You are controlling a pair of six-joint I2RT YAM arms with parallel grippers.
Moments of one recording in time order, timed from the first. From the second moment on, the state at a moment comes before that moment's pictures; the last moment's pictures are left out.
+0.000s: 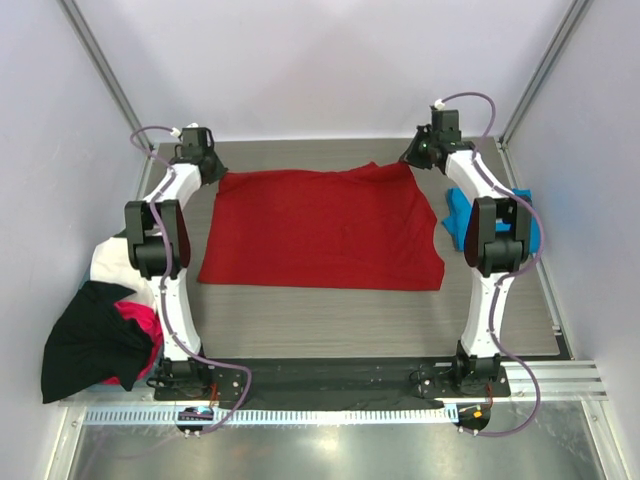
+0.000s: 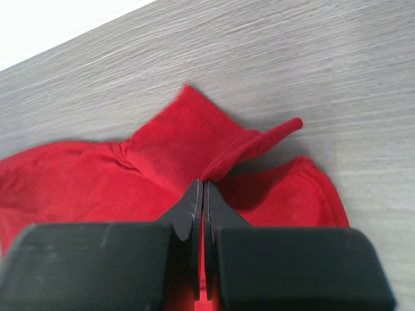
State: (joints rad) left arm 0.02 2.19 1.75 -0.30 -0.04 -0.47; right arm 0.07 2.17 1.84 -0.34 -0.18 0.46
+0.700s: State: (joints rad) left arm 0.05 2.03 1.52 -0.20 -0.04 -0.46; right arm 0.07 1.76 1.38 -0.25 -0.19 0.44
